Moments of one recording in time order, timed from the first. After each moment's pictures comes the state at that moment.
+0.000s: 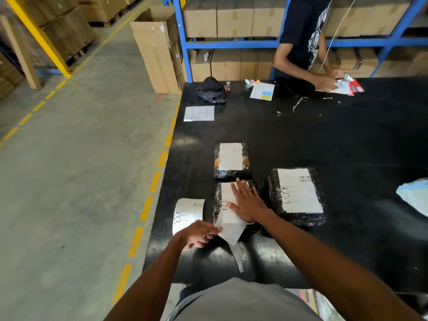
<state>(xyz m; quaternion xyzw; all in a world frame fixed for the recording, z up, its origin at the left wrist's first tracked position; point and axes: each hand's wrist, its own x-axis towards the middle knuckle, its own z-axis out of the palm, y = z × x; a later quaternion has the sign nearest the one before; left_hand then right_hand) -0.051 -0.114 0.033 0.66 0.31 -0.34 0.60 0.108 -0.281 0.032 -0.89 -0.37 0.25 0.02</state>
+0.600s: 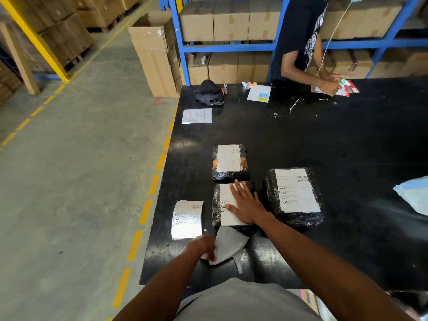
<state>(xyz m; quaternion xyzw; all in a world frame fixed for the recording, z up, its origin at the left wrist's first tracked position) -0.043 -0.149 0.002 0.84 0.18 -0.47 0.18 0.105 -0.286 0.032 -0.90 -0.34 0.28 0.08</state>
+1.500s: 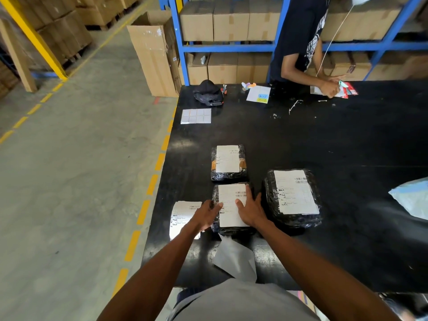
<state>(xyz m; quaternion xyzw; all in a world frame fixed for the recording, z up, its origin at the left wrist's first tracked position) 0.008 -0.111 -0.019 0.79 0.26 -0.17 0.52 0.091 -0.292 0.033 -0.90 -0.08 0.31 0.31</state>
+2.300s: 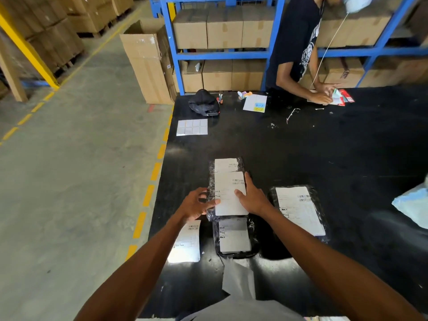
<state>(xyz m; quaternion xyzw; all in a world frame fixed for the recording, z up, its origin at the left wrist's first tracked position) 0.071 -0.058 0.066 0.77 0.21 -0.13 0.59 0.160 -0.265 0.108 -0.88 -0.12 0.29 0.35</state>
